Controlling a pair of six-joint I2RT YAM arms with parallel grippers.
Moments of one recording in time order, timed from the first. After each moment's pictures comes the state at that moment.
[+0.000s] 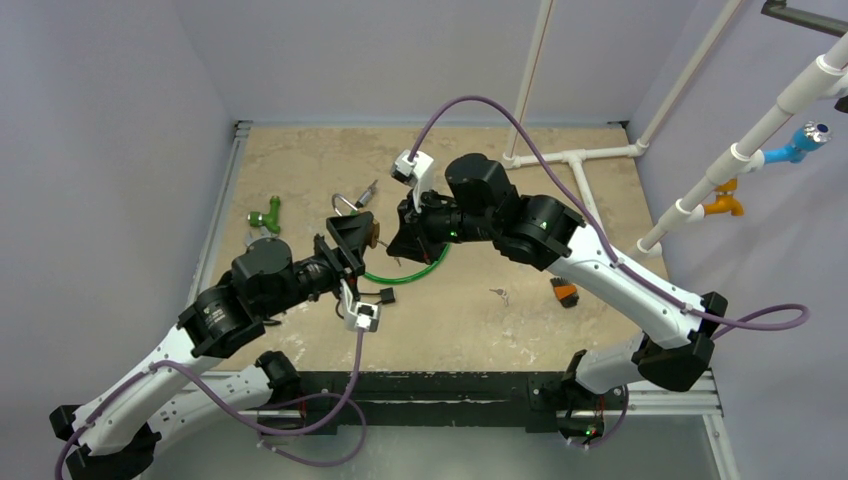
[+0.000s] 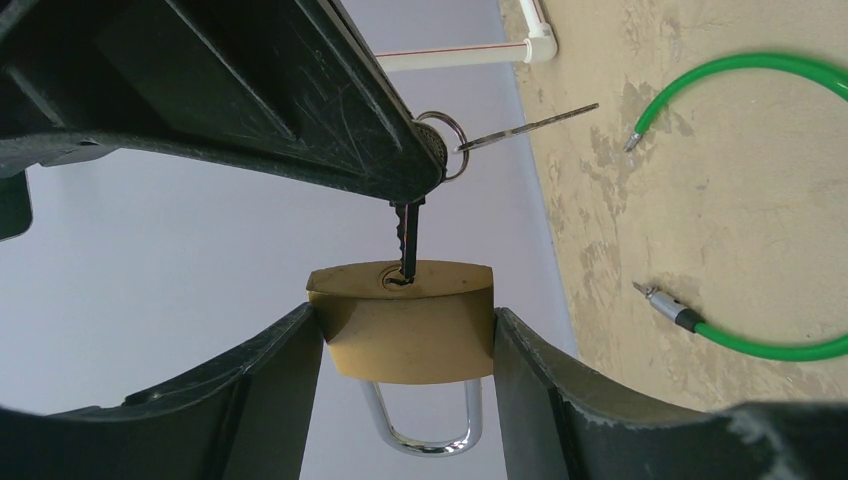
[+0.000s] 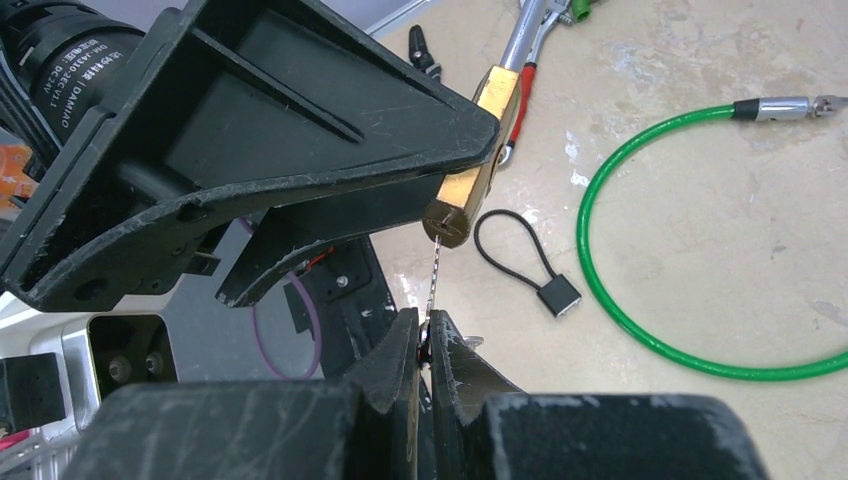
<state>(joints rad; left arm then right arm) -0.87 0.67 0.94 -0.49 0.07 1.56 1.00 1.41 1.64 -0.70 -0.27 0.20</state>
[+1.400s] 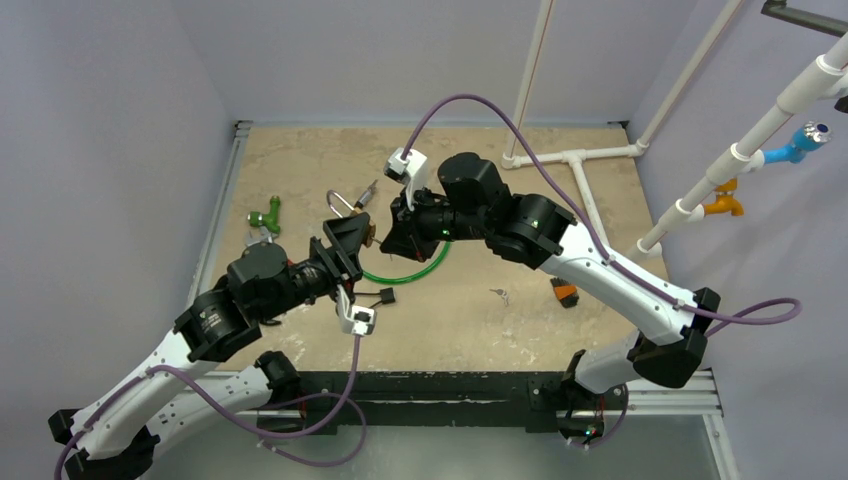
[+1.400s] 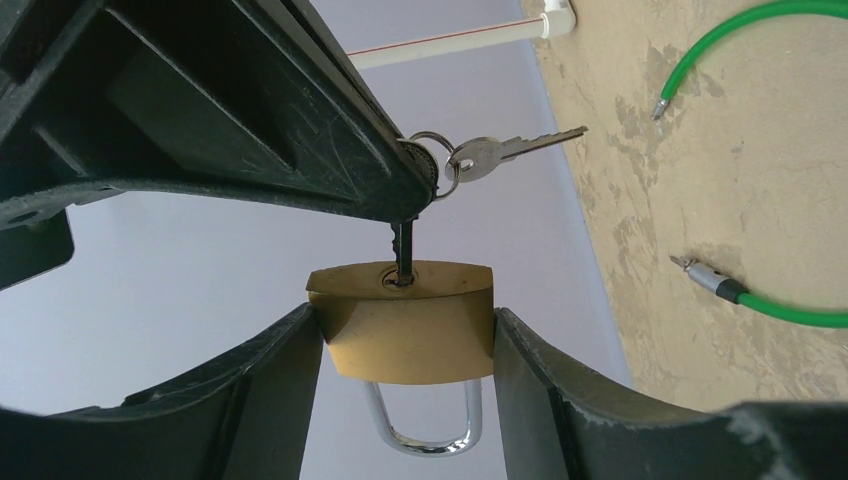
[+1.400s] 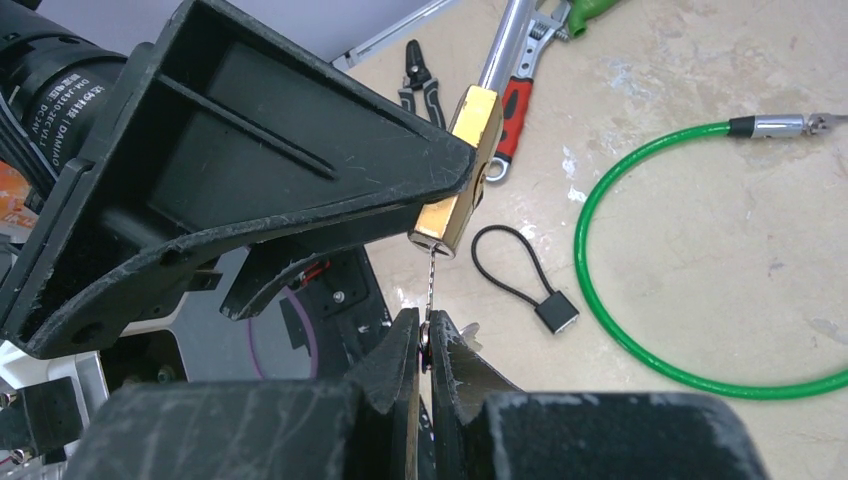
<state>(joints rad) -0.87 0.64 0.93 -0.50 0.06 1.66 1.00 1.44 1.65 -0.66 -0.25 0.21</state>
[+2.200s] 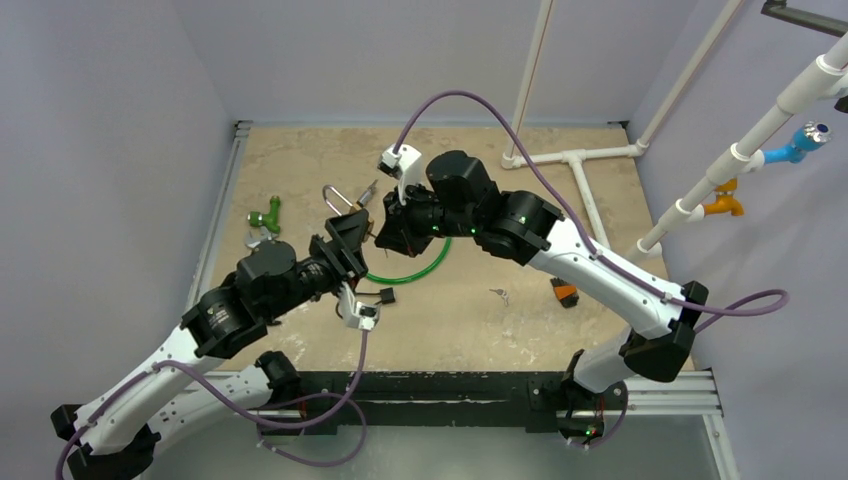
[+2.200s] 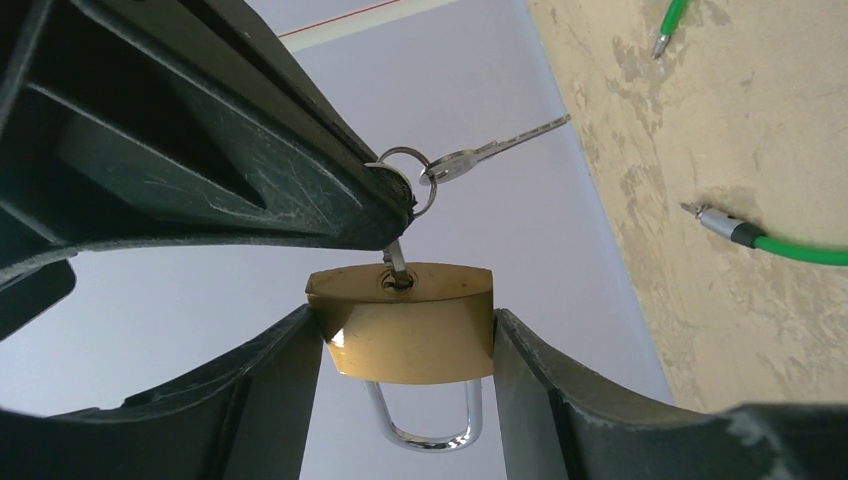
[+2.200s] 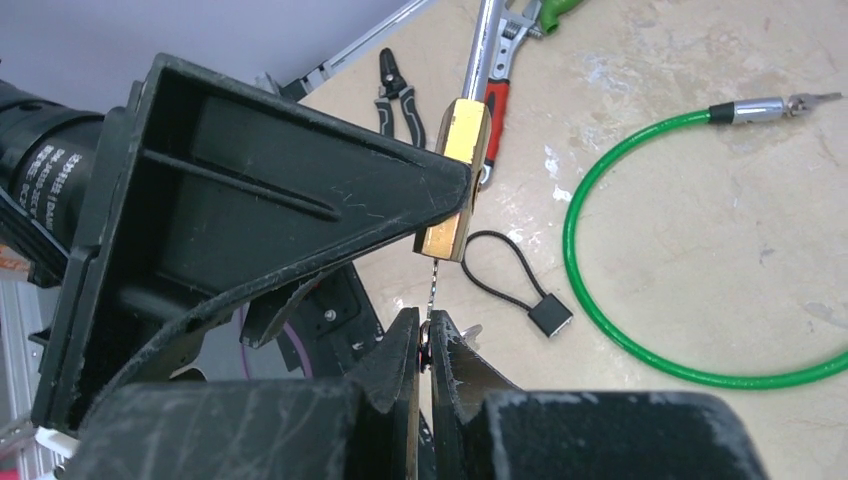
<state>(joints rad) -0.87 0.66 0.92 -0.51 -0.02 1.74 1.02 1.49 1.69 -0.66 -0.19 0.25</state>
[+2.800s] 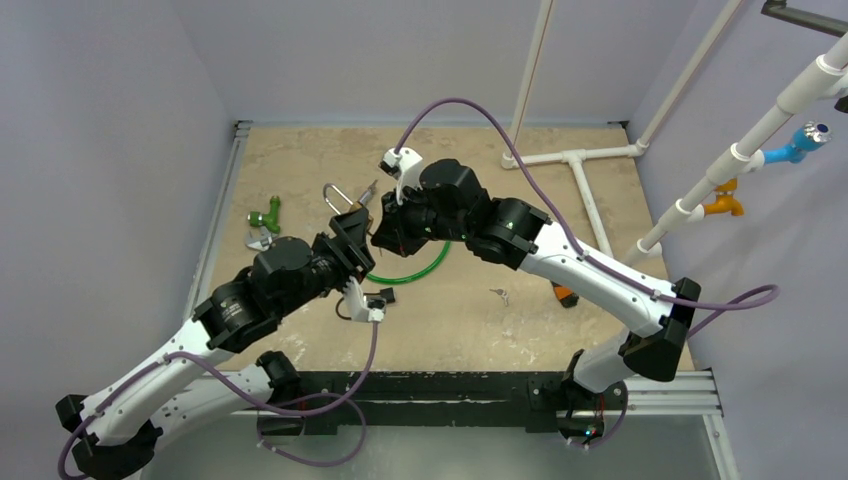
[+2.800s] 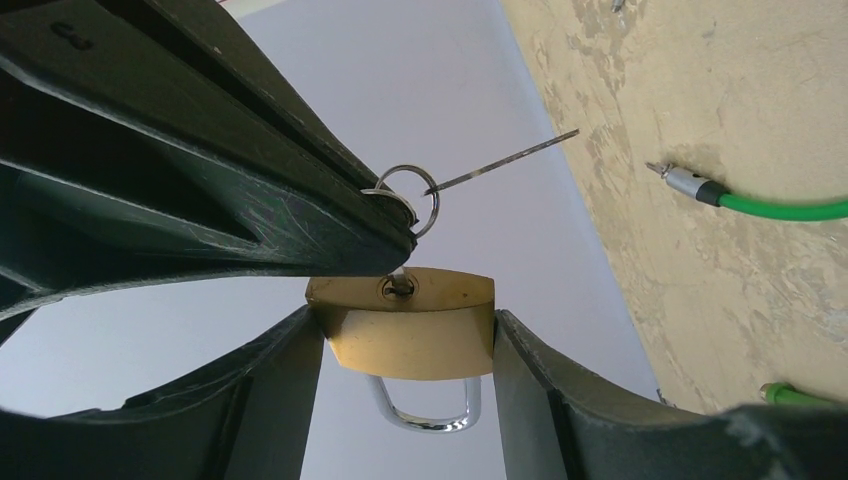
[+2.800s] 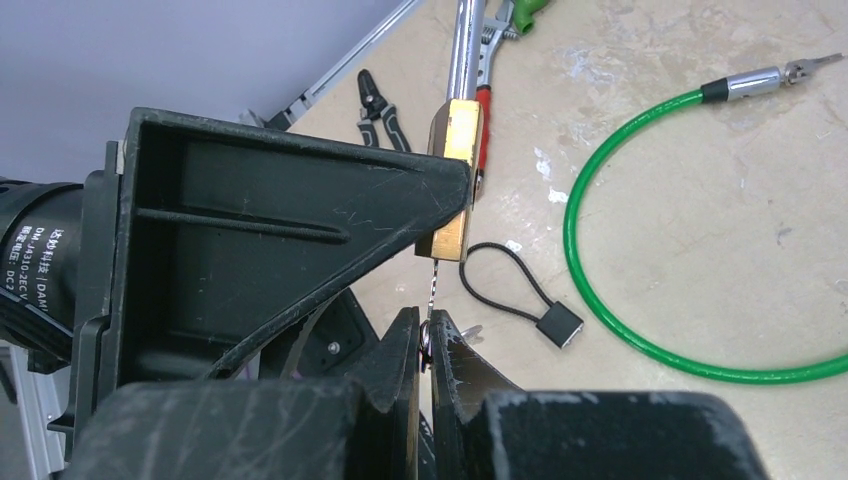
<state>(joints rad) -0.88 0.71 0.90 -0.52 -0.12 1.76 1.02 1.49 1.60 -0.55 -0.12 0.36</state>
